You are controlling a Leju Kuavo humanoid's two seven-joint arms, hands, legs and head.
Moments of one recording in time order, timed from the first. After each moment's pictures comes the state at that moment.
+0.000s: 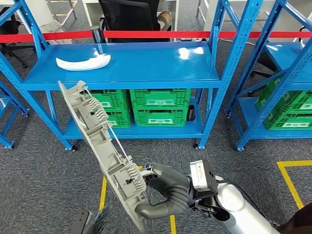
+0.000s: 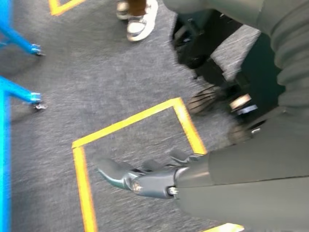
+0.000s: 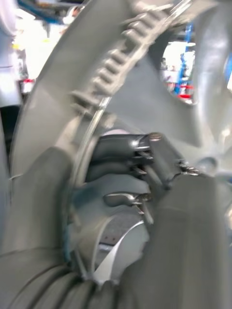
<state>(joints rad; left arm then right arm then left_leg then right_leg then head) -0.08 0.07 -0.67 -0.28 0.54 -0.09 -0.52 -0.24 -0.20 0.65 -1.68 -0.52 0.66 -0.24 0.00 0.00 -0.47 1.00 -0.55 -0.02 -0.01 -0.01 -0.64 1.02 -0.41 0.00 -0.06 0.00</state>
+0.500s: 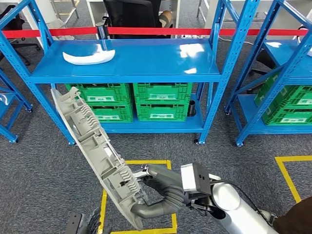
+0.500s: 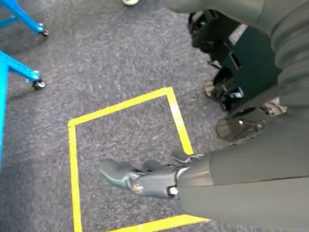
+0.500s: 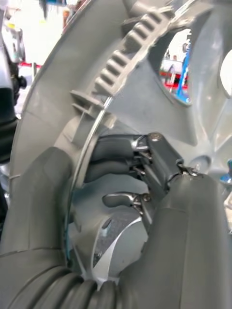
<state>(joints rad) -0.06 0.08 -0.64 -0.28 0.59 -0.04 -0.56 -0.25 -0.18 0.66 -1.64 -0.45 0.66 -0.24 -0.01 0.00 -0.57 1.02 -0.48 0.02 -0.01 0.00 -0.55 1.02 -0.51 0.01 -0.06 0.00</state>
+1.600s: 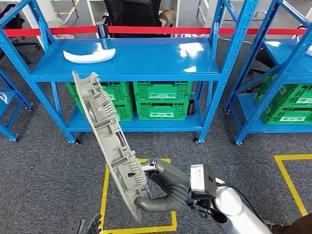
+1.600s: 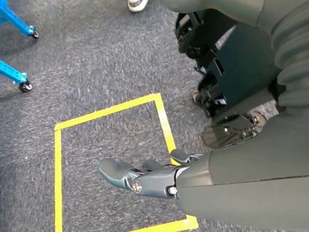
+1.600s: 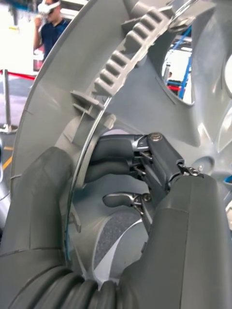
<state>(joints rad) -0.04 0.06 -0.63 -0.25 0.59 -0.07 -0.57 -0.19 -0.17 0.61 -1.67 -0.37 0.60 -0.30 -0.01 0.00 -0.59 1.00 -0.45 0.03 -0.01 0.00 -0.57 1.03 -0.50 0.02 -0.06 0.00</state>
